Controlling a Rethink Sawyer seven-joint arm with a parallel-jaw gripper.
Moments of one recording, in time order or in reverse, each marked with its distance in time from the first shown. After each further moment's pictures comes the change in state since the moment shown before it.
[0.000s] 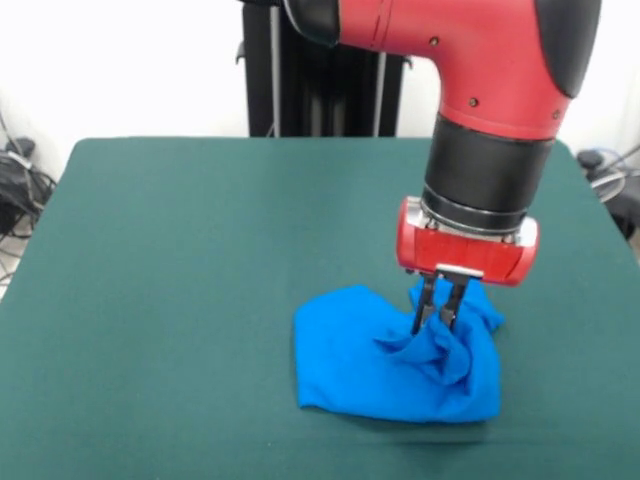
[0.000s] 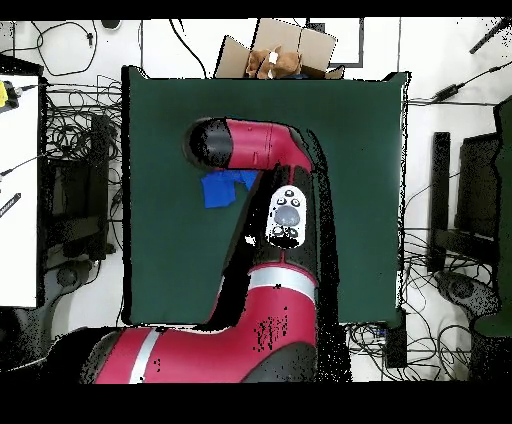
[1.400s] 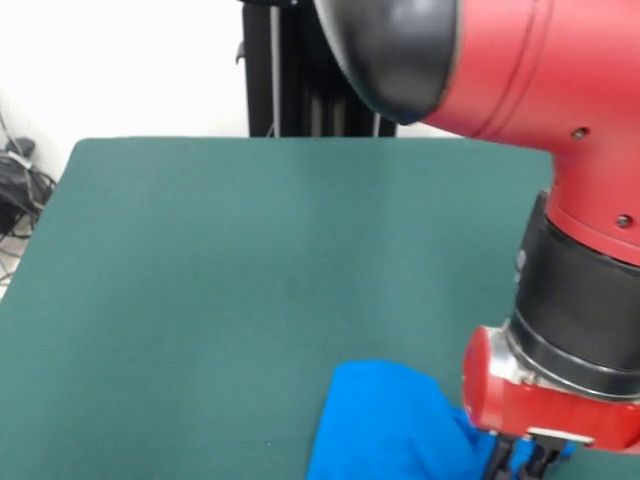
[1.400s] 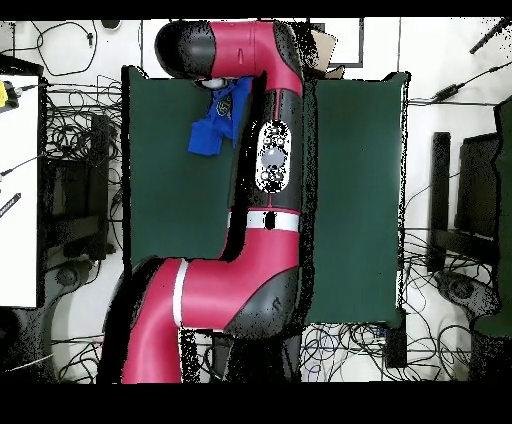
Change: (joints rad) arm -0.011 0.456 -0.025 -1.012 -0.008 0.520 0.000
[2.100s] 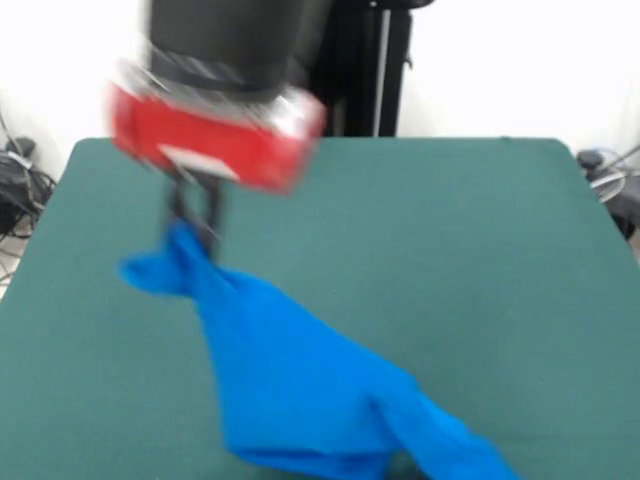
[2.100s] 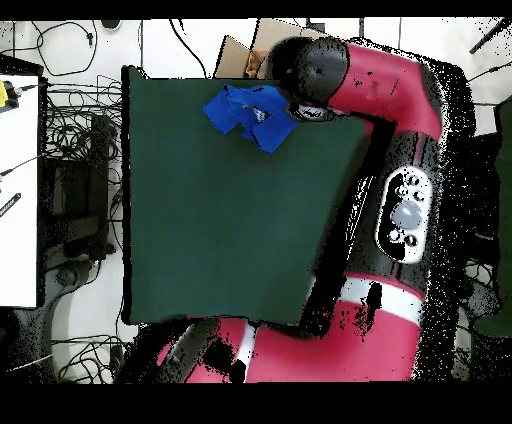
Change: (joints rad) arm -0.199 -0.515 0.005 0.727 -0.012 -0.116 -0.190
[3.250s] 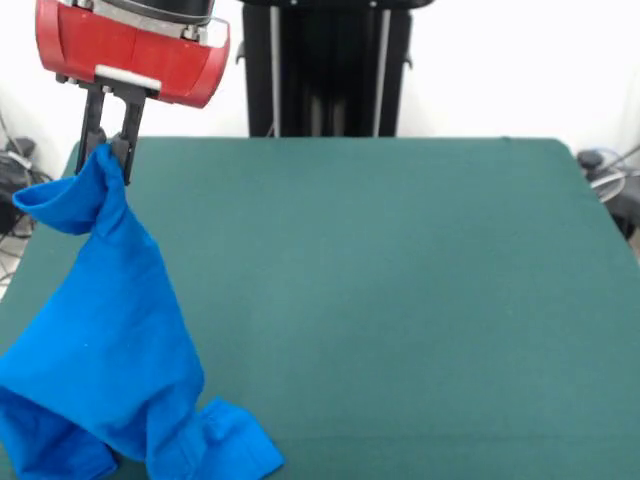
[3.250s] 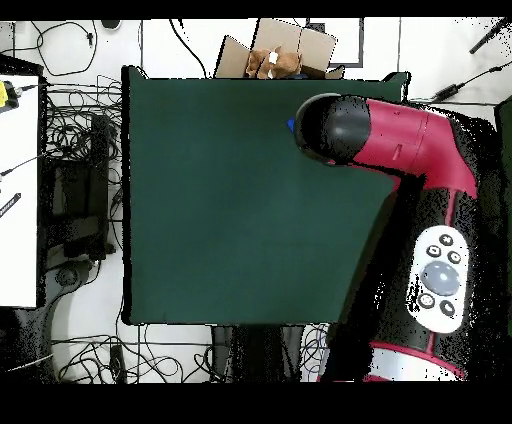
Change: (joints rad) arm -0.037 -0.174 0.006 0.281 -0.153 -0.214 -0.299
